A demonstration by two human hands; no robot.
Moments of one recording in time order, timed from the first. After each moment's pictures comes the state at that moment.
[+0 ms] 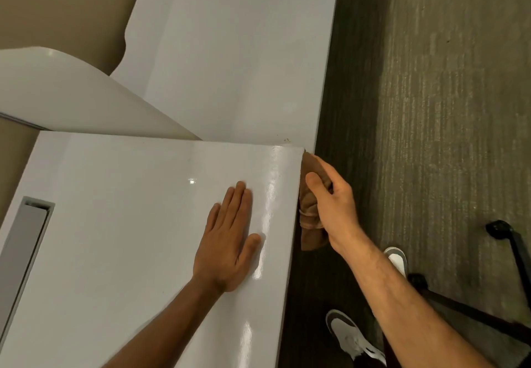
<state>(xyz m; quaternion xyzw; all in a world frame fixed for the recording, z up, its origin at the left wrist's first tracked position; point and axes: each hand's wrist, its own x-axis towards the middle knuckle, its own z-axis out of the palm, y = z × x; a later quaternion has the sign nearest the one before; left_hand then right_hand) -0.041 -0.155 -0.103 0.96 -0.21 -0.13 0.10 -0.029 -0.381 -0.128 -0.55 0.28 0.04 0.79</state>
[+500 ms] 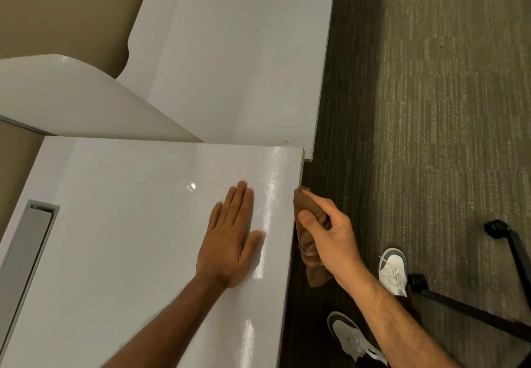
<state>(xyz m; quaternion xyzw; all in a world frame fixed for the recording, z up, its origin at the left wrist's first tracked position) -0.041 -0.154 -0.104 0.96 -0.21 -0.13 0.10 -0.086 -0.370 -0.119 -0.60 0.24 0.07 0.76</state>
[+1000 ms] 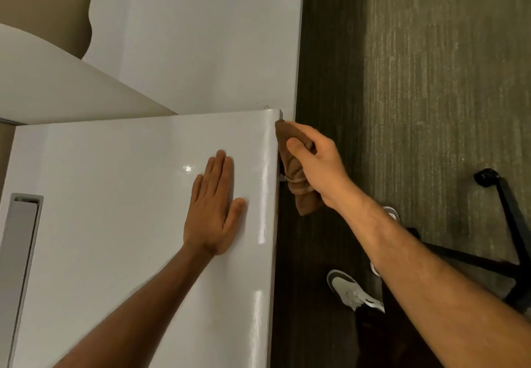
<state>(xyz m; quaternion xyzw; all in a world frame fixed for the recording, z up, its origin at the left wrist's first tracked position) -0.039 -0.153 -0.107 0.97 -0.21 -0.12 0.09 -0.040 -0.400 -0.118 -0.59 0.24 0.06 0.77</state>
